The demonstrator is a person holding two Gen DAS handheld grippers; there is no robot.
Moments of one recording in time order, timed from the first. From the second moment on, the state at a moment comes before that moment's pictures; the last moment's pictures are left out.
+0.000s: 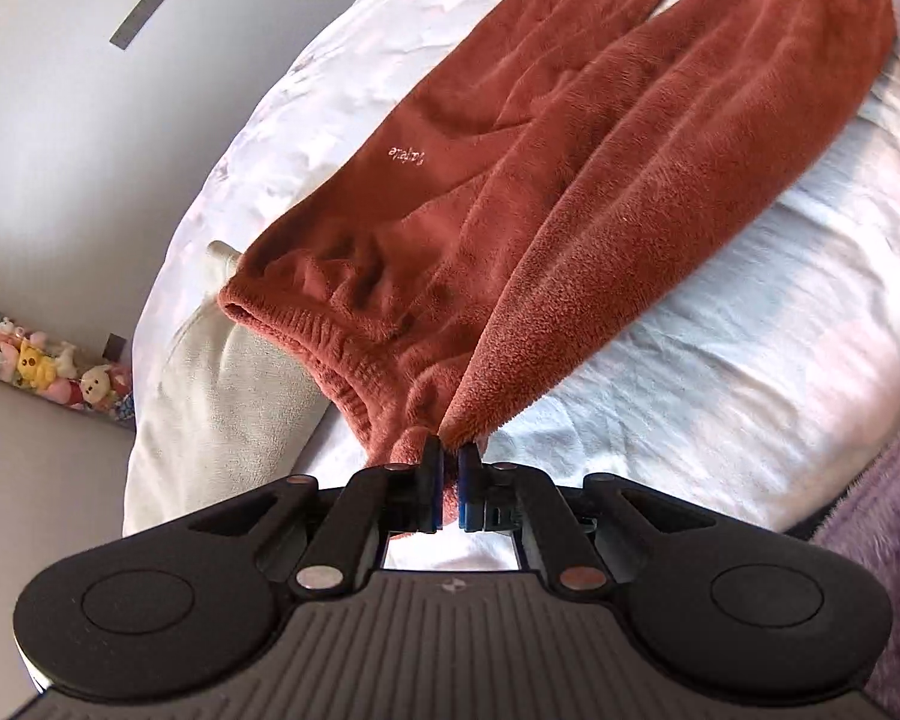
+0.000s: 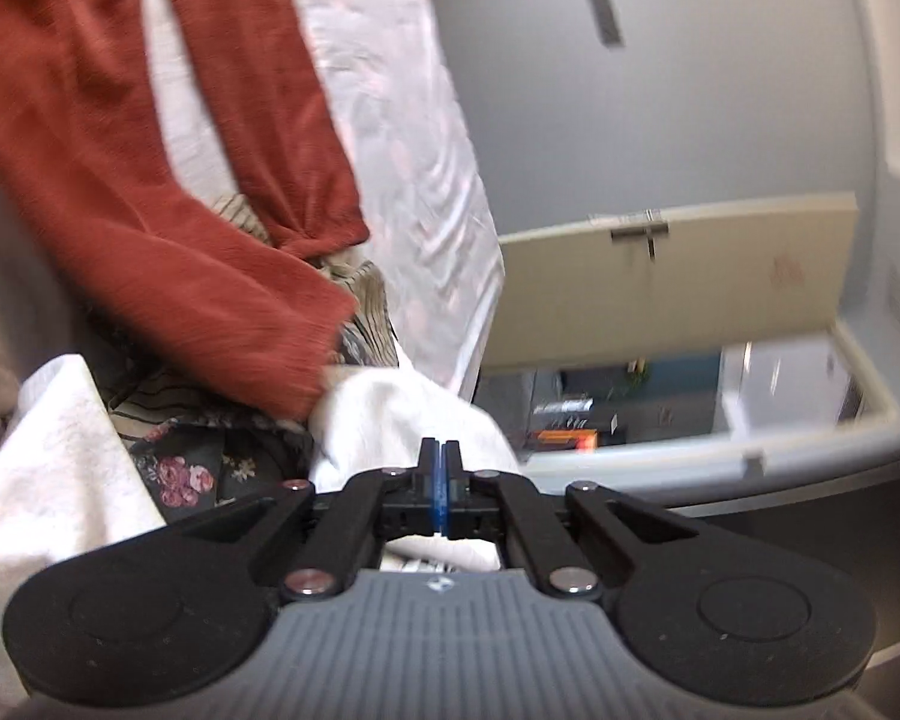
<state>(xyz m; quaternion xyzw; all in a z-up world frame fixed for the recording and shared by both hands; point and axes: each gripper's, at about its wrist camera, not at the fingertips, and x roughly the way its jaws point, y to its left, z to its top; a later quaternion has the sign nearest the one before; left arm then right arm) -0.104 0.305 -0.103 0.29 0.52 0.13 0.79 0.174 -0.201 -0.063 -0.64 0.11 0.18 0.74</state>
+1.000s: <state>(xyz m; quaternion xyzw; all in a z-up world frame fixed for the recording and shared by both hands) -0.095 0.311 -0.113 0.29 0.53 0.15 0.78 0.162 -0.195 -0.098 -0.70 0.06 0.22 0.67</state>
